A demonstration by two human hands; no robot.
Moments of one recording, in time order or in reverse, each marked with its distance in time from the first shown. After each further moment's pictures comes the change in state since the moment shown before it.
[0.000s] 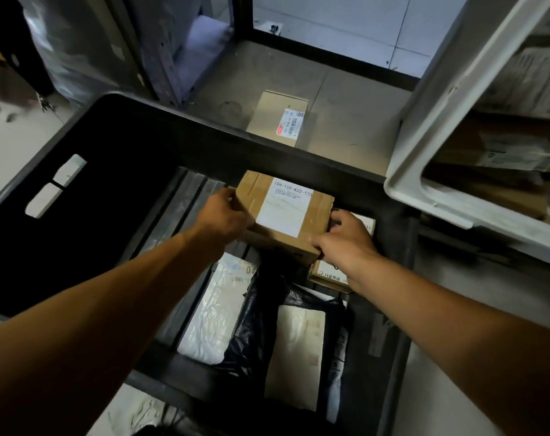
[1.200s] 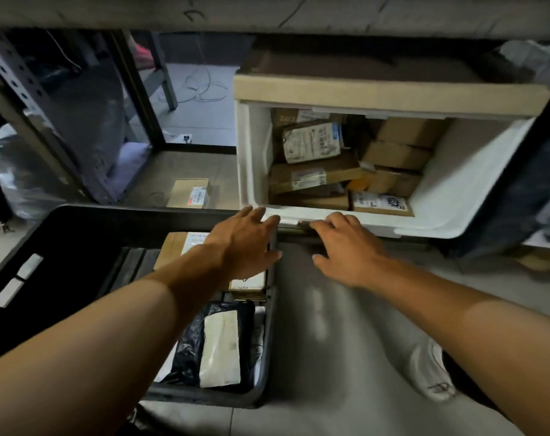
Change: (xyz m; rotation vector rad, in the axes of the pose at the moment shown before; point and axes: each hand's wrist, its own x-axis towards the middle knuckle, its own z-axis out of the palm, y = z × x) left_hand -0.192 0.129 0.124 1.394 -0.146 0.830; right_hand -0.171 0.033 -0.205 -0.975 0.258 -0.416
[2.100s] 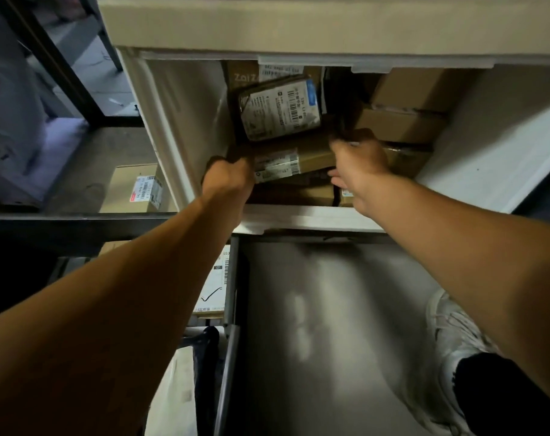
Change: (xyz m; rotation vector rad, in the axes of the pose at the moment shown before) left_hand 0.184 0.008 0.011 -1.335 0.364 -0.684; right_hand 0.154 0.091 -0.013 1.268 0.345 0.620
